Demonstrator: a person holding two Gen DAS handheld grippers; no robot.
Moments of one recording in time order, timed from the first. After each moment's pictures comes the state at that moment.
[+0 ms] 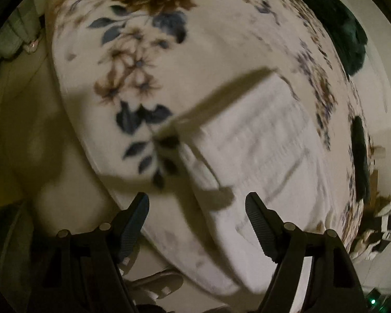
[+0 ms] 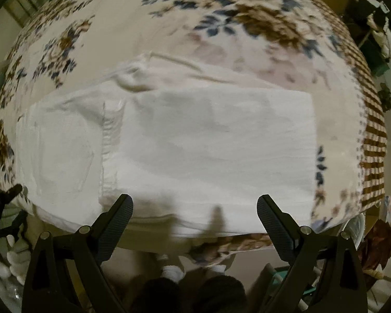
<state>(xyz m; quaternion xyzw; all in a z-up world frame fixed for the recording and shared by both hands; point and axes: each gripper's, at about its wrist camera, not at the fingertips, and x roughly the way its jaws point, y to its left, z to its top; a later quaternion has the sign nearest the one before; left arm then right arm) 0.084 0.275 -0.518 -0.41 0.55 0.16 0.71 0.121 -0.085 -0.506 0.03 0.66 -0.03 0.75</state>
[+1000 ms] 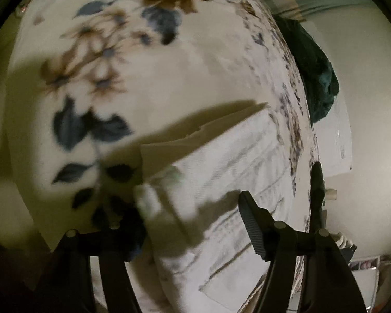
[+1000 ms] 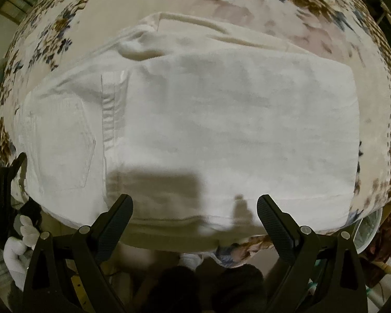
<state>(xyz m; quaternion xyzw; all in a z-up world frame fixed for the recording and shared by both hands) 0.098 0.279 -0.548 -0.53 0.39 0.11 0.74 0.126 -0.074 -0.554 0.08 0.70 0.00 0.71</state>
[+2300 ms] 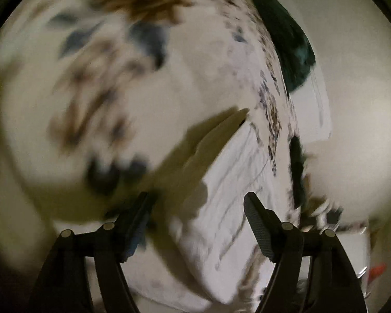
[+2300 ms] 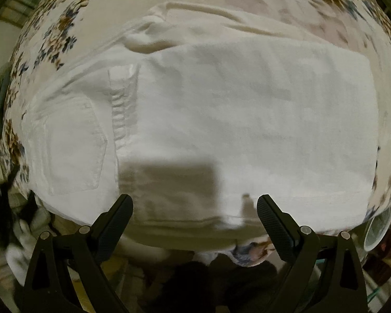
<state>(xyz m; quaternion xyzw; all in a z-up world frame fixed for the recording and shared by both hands) 0.065 0.349 -0.546 -0.55 0.43 0.00 0.72 0.134 -0.070 -0.564 0.12 0.71 0.00 0.69</state>
